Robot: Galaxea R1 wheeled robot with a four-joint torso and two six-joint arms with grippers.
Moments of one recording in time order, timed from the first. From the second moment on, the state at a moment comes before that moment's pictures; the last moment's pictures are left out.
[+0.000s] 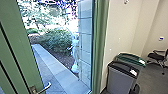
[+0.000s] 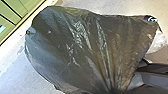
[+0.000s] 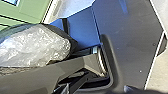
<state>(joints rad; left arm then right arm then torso) 1.50 3.05 -2.81 -0.37 -0.08 0.47 -1.62 3.08 -2.69 -0.09 0.12 0.29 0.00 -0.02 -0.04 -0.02</state>
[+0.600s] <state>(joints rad) 1.52 3.02 -2.76 -0.37 -0.13 0.47 -1.64 3.08 -2.68 -0.09 0.18 0.29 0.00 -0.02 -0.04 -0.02</state>
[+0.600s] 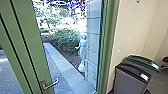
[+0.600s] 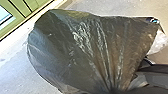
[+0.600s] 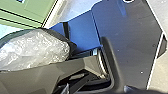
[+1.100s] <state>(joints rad) 1.53 3.00 -2.72 -0.37 -0.15 0.47 -1.63 3.08 -2.68 -0.09 0.18 0.28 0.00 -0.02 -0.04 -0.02</state>
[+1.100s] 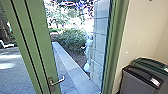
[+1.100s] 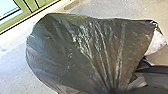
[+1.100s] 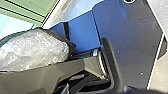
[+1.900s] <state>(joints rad) 1.53 3.00 -2.72 -0.35 -0.14 0.47 -1.63 3.08 -2.68 -0.09 0.17 0.28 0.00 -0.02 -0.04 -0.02</state>
